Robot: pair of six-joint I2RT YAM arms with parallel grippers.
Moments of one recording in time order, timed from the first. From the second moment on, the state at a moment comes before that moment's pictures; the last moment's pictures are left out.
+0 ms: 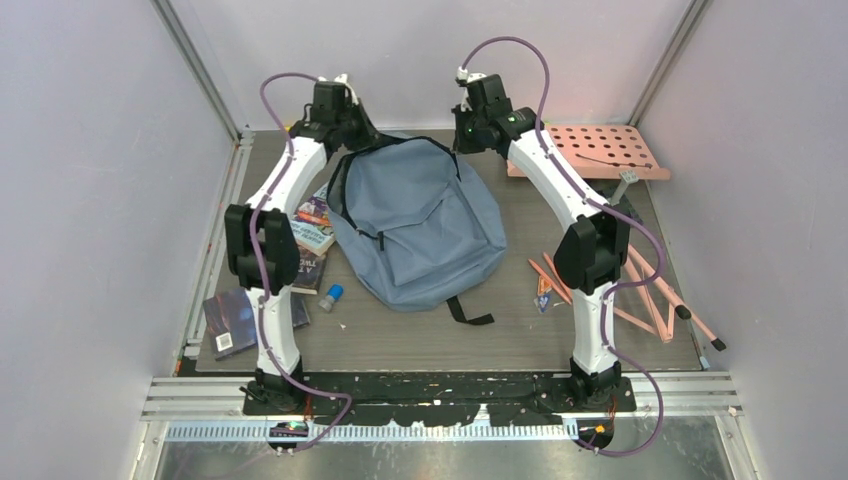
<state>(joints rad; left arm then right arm) -0.22 2.09 1.98 -0.45 0.22 -0.50 0.43 2.10 2.13 -0.72 0.02 0.21</state>
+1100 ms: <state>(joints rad) -0.08 1.47 1.18 -0.38 0.33 -0.44 0.48 2.27 2.31 -0.74 -0.16 0.31</state>
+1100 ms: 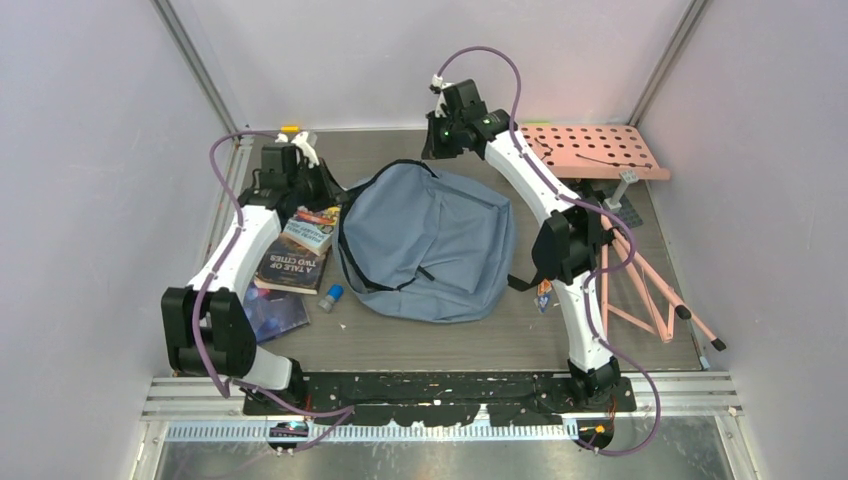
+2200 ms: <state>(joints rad) -0.14 2.05 1.88 -0.43 0.66 -0.07 0.44 2.30 2.32 -0.73 -0.18 0.25</state>
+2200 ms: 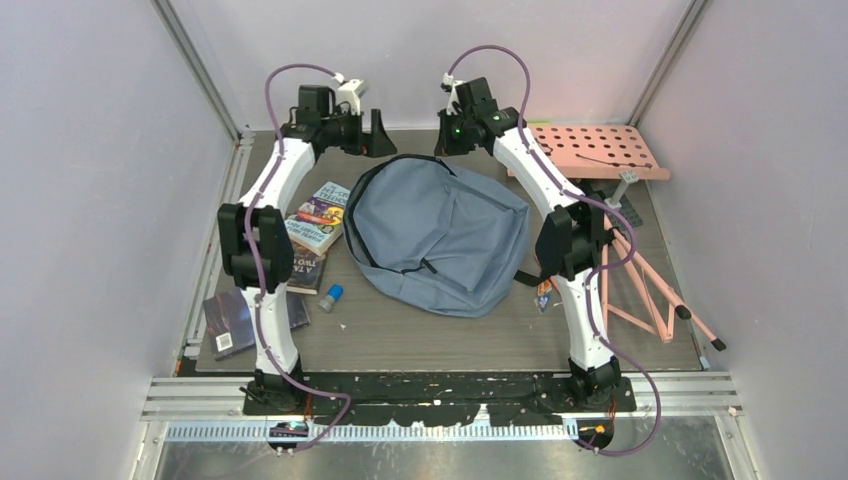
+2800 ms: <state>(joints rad) -0.21 2.16 1.93 -0.48 0.65 -0.05 0.45 2.30 2.31 -0.73 -0.15 0.24</state>
